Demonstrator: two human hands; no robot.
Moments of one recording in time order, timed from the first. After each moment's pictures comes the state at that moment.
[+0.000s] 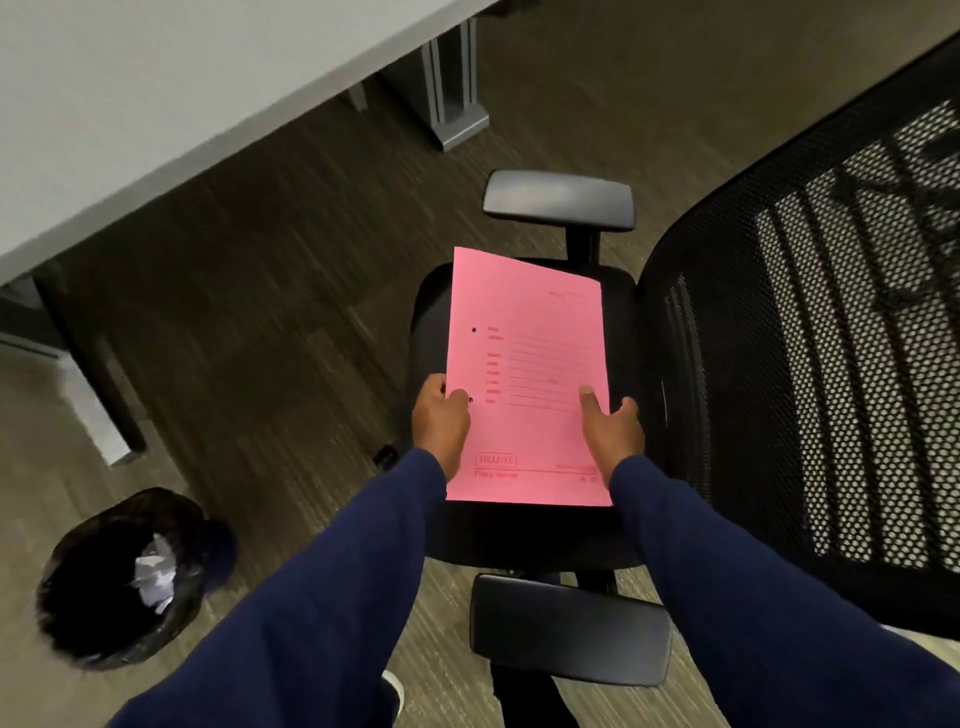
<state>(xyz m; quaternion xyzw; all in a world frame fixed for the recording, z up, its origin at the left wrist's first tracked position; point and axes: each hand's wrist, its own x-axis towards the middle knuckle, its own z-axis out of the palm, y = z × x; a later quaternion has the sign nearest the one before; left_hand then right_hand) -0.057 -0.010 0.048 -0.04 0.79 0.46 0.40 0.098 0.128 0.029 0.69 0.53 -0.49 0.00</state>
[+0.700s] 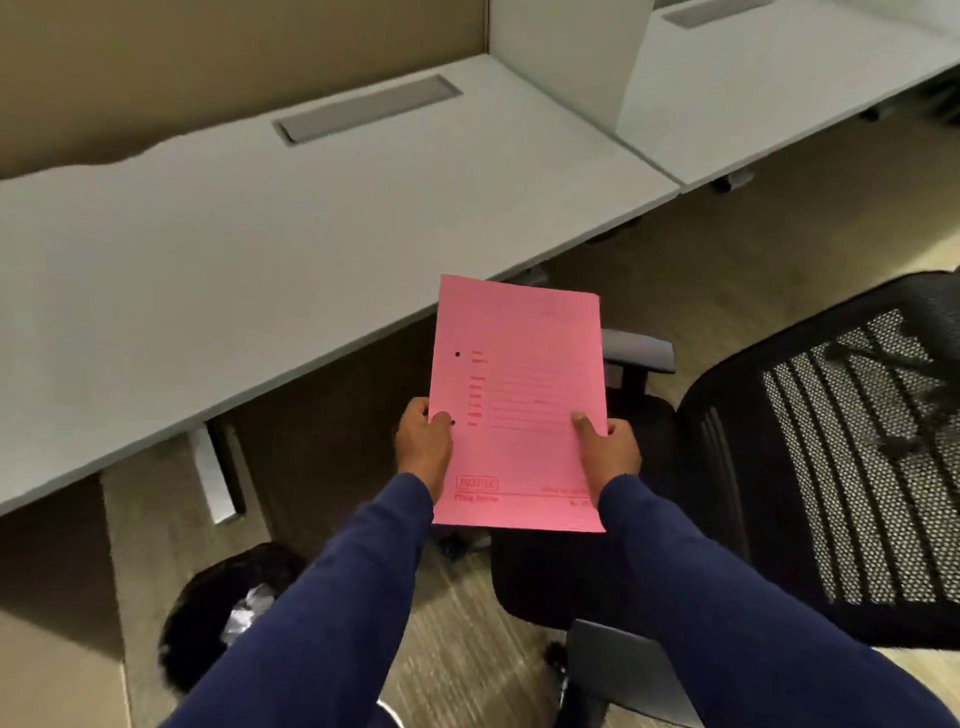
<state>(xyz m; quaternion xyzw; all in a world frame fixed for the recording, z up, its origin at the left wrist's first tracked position) -0.169 -0.149 0.259 -0.01 0.79 0.53 0.29 -0.022 0.019 0.239 0.61 0.58 -0.53 -0.14</state>
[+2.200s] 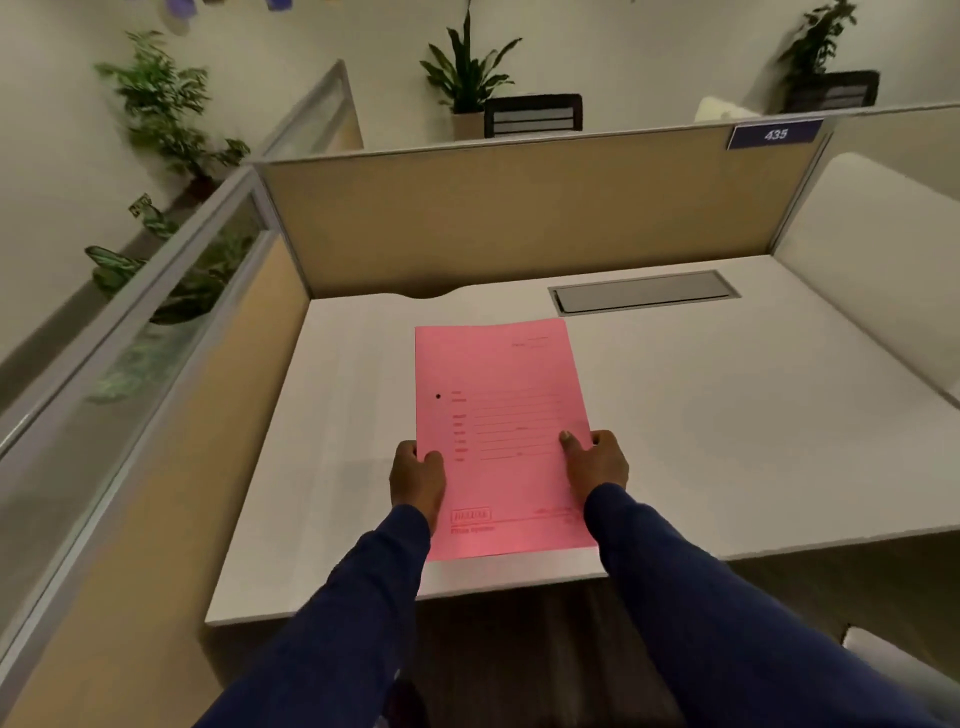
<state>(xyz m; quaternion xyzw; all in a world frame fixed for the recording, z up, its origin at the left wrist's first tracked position) -0.519 -0.331 0.385 -0.18 0.81 0.56 0.08 -0.481 -0.113 0.382 0.39 0.75 -0.54 -0.04</state>
